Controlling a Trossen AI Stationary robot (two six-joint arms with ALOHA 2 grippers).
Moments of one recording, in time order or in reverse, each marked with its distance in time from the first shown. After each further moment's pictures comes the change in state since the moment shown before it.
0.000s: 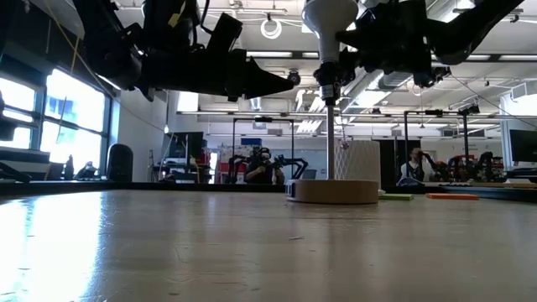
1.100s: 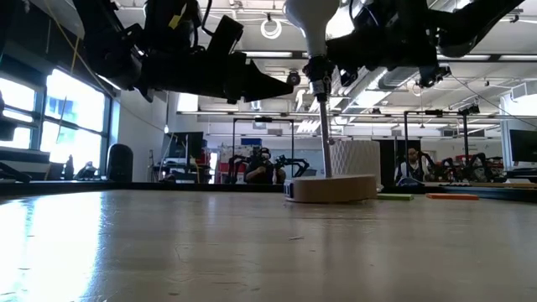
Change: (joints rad) left arm 0.000 0.000 0.000 -0.026 0.000 -0.003; right arm 0.076 -0.039 0.001 -0.107 0.141 -0.010
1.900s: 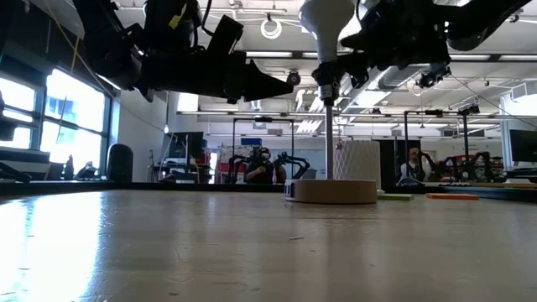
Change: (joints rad) left arm 0.000 0.000 0.000 0.002 0.000 -0.008; right arm -0.027 -0.089 -0.001 -0.185 0.021 -0.019
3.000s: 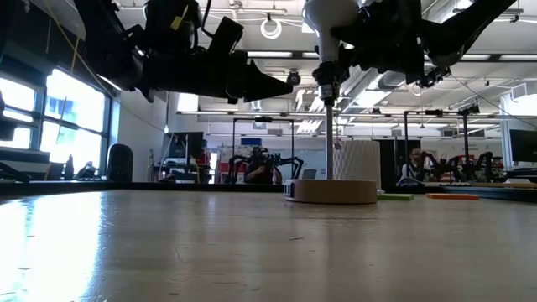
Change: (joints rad) left arm 0.013 0.000 0.000 0.006 0.000 -0.018; right arm -0.025 0.180 0.026 0.351 -0.201 0.109
